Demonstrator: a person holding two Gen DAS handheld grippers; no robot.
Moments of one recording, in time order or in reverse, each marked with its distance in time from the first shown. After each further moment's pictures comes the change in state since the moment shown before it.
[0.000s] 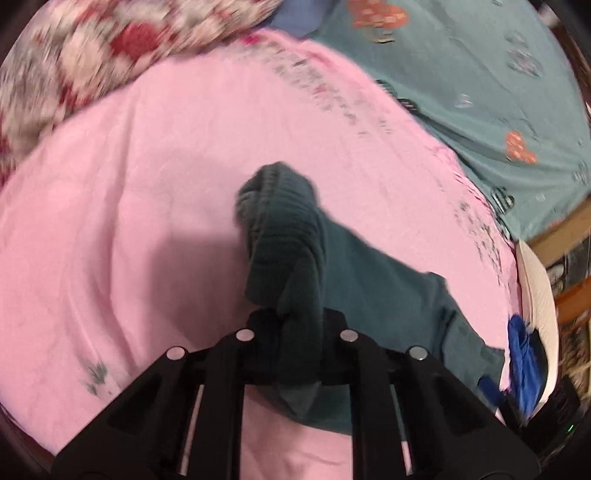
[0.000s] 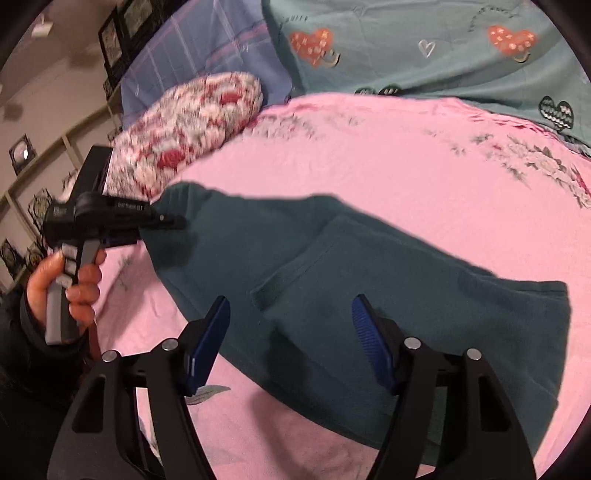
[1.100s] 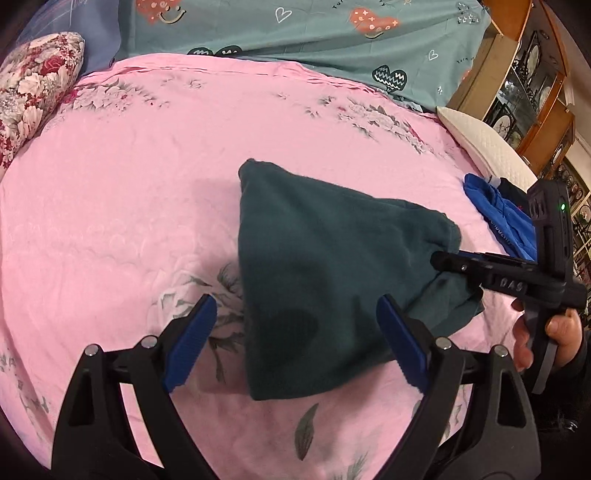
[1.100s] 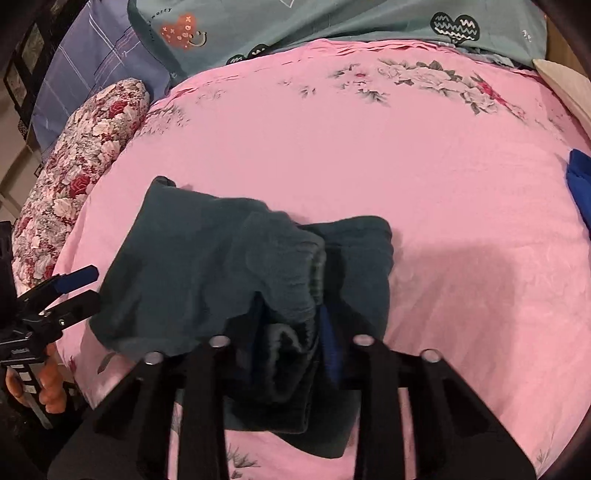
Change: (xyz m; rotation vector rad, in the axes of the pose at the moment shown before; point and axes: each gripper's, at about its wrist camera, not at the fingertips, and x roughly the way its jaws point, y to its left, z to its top) left arm 0.014 -0.153 -0.091 0.486 0.098 -0.137; right arm -0.028 -0.127 -0.001 0.269 0.192 -0.163
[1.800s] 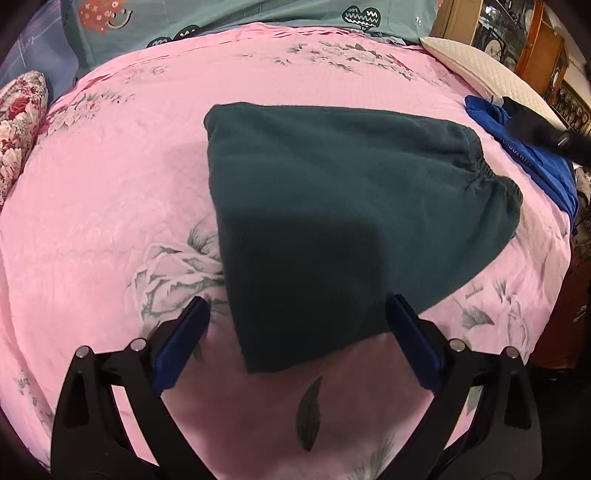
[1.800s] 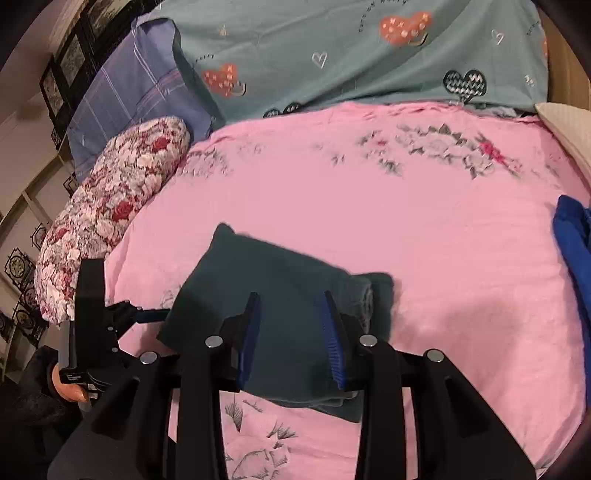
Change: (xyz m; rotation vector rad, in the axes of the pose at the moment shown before) left arm 0.034 -0.023 -0.023 0.217 0.150 0.095; right arm -0.037 0.020 -0.011 -0.066 -0.027 -0.042
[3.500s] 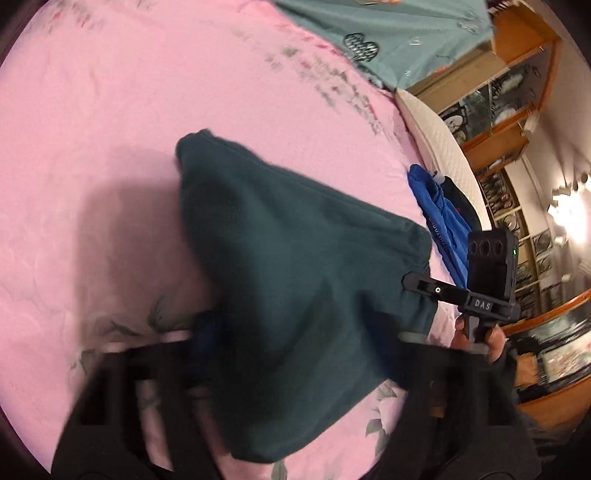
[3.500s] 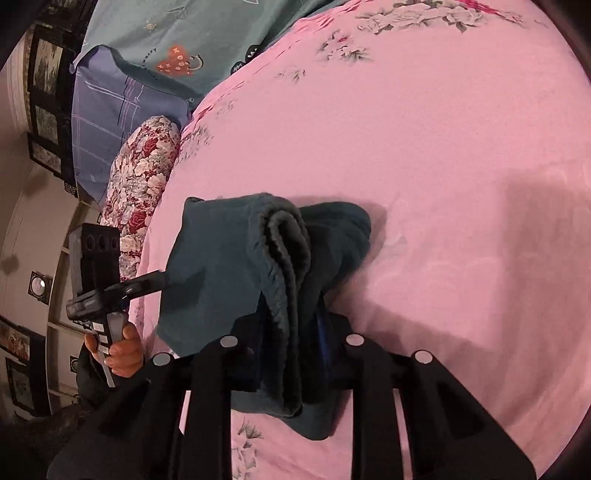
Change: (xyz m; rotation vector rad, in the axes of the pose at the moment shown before) left arm 0.039 0.065 0.056 -0.331 0.080 -0.537; right arm 0.039 -0.073 -0.006 0.272 0.096 0.348
